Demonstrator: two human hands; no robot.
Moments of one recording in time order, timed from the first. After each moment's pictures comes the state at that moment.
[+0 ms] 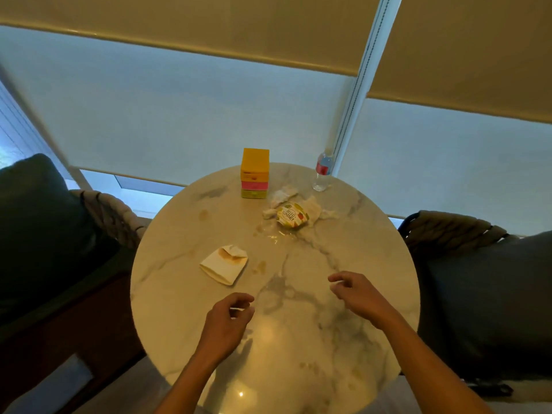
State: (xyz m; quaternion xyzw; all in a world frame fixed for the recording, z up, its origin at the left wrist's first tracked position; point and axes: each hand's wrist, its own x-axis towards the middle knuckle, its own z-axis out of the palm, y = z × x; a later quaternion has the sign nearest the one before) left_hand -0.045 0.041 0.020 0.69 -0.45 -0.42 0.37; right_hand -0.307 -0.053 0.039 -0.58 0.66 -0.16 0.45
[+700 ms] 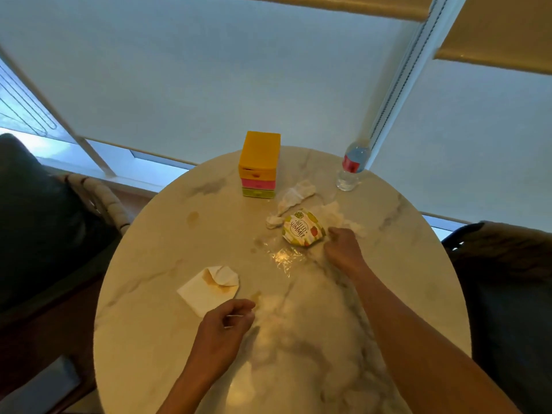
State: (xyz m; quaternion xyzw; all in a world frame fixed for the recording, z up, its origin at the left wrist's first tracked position) left_hand -0.064 -0.069 0.005 0.74 -0.36 -0.43 0.37; right_hand -0.259 -0.290 -0.060 -0.56 0.69 -0.17 0.41
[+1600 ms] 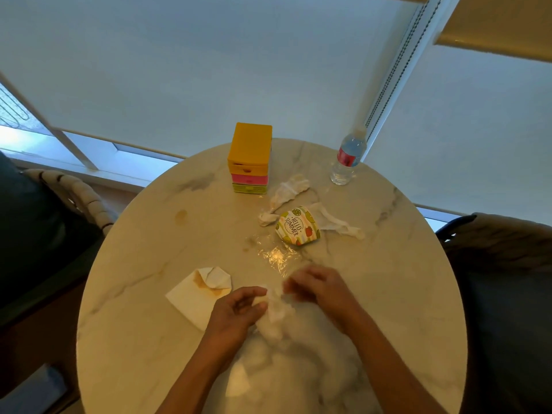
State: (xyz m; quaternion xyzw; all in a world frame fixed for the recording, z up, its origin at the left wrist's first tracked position) left_hand -0.076 -0.105 -0.008 0.65 -0.25 -0.57 0.44; right_hand -0.245 -0.192 0.000 -0.45 0.53 -0.23 0.69
